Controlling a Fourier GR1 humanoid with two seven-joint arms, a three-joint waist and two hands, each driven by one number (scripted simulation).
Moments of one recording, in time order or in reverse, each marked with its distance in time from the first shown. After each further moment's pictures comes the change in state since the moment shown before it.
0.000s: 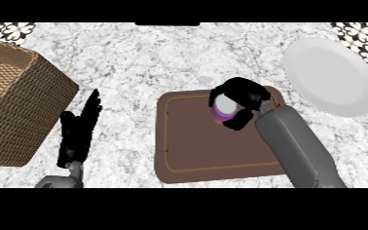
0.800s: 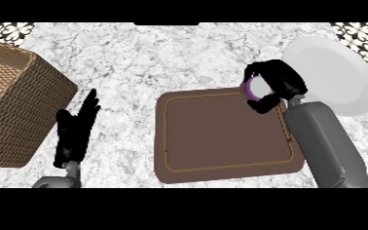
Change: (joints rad) left arm 0.004 -0.009 0.026 -0.025 -0.011 -0.022 0.030; right arm 0.029 -0.078 -0.197 -0.003 0.096 -0.313 0.024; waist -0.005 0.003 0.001
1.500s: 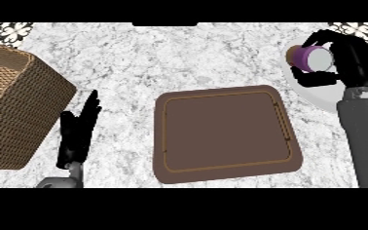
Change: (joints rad) left arm 0.004 -0.018 0.001 0.009 -0.026 0.008 -0.012; right arm 0.032 -0.112 -0.264 -0.173 -0.076 -0.204 0.091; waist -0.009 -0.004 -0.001
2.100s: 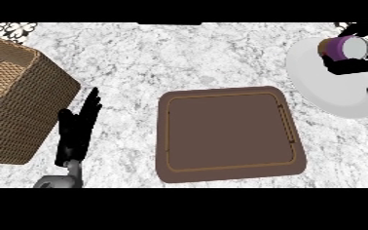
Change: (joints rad) left arm -0.011 -0.002 0.012 -0.015 0.000 -0.032 0.014; right arm -0.157 -0.134 -0.158 0.409 -0.025 -0.111 -0.079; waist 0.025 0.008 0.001
